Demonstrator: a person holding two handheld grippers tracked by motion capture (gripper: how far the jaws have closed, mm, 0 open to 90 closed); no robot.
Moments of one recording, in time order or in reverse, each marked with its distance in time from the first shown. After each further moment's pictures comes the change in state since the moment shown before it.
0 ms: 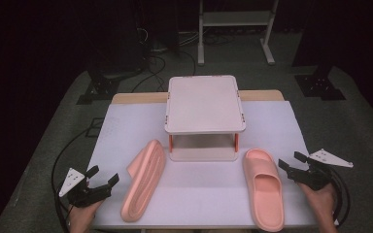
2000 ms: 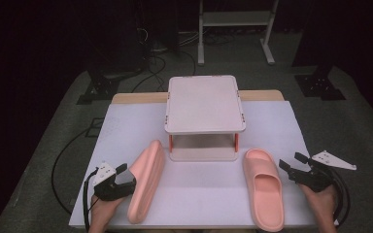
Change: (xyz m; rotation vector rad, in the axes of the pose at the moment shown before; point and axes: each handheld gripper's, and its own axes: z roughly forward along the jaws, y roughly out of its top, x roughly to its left) left arm -0.047 0.008 0.047 0.145 -0.123 0.116; right arm 0.001 -0.002 -0.006 -0.030 0.016 0.030
